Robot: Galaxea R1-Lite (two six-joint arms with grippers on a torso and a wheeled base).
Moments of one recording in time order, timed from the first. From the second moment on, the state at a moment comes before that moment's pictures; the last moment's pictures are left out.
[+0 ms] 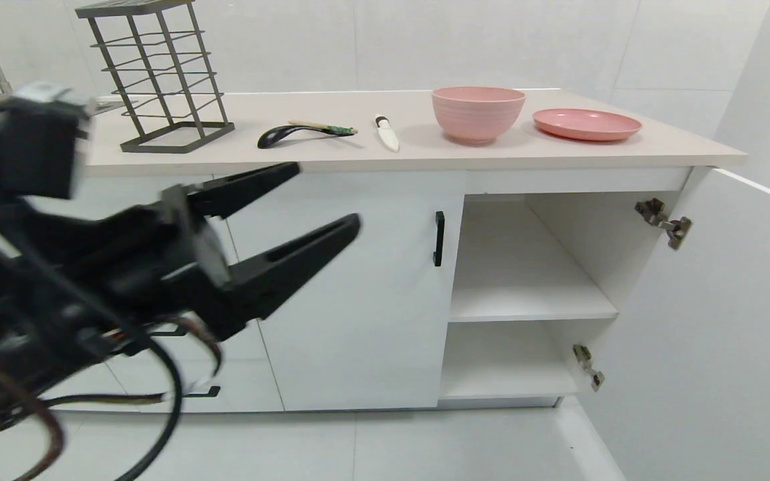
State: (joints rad) left arm -0.64 1.34 -0.52 -1.10 -0.37 -0.06; right arm -0.12 0.67 -0.10 -1.30 1.04 -0.31
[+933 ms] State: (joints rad) left arm -0.12 0.14 -0.02 -0.14 -0.18 0.01; right arm -0.05 0.19 -0.03 -0.44 0.99 -0.31
